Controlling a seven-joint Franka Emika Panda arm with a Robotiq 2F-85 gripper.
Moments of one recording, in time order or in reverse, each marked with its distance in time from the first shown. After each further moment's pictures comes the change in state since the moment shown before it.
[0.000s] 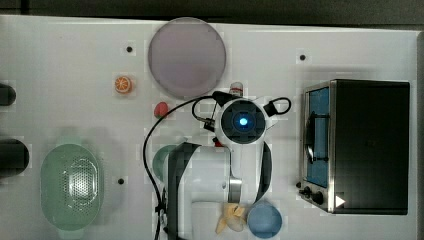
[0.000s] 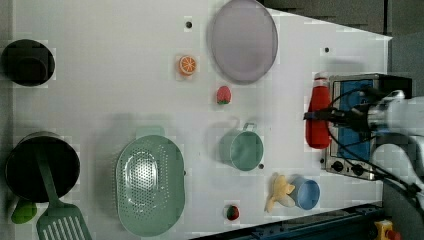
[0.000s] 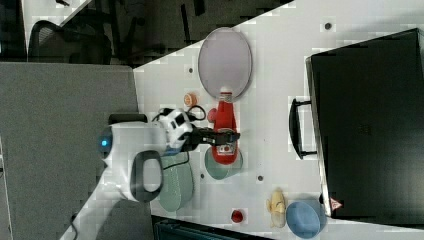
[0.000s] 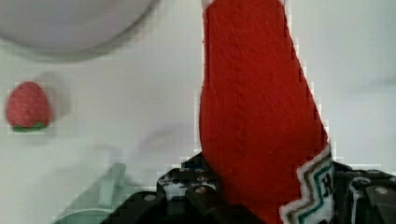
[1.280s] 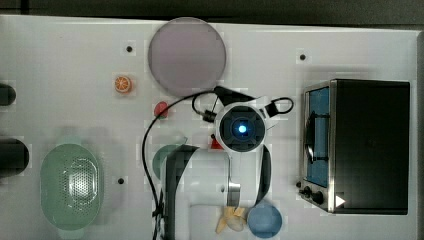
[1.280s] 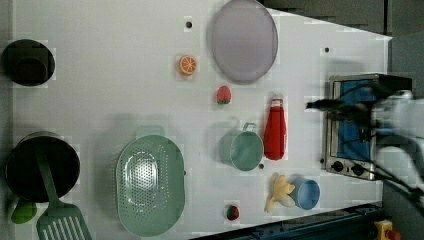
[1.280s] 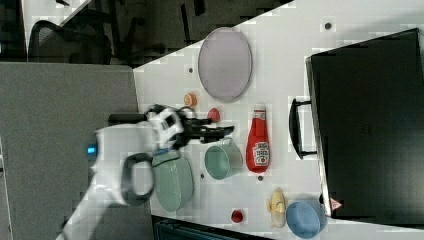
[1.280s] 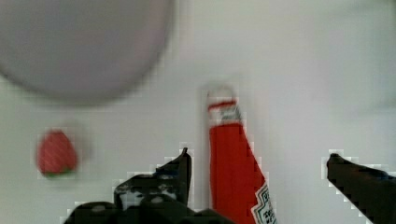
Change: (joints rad) arm 0.000 -0.064 0.008 0.023 0.003 0.036 0.099
